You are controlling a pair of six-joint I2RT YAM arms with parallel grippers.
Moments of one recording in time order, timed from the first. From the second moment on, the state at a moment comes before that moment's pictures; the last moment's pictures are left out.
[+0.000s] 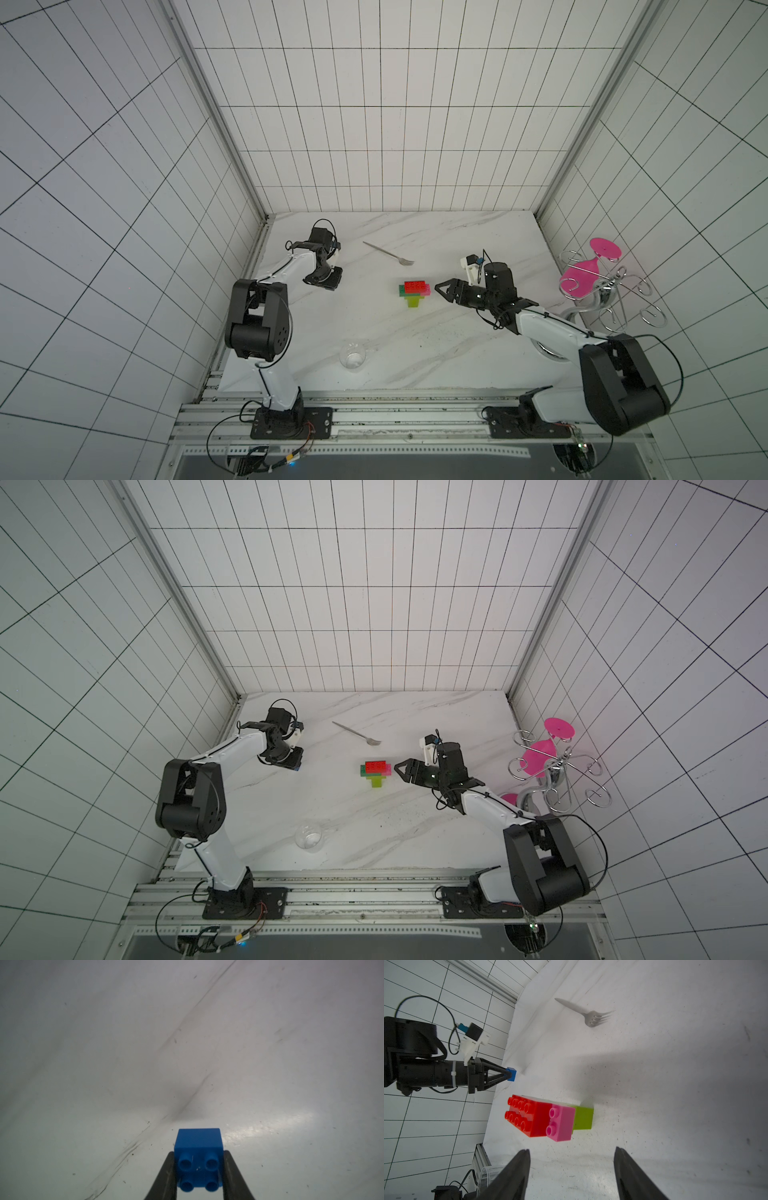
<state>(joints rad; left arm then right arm) -0.16 1.78 1.31 -0.78 0.08 0.13 0.32 1.37 0.63 0.15 -0.53 0.60</state>
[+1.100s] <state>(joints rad) -0.71 2.01 1.99 -1.24 0.18 0.71 0.32 1.28 0.63 0.13 -0.46 0.57</state>
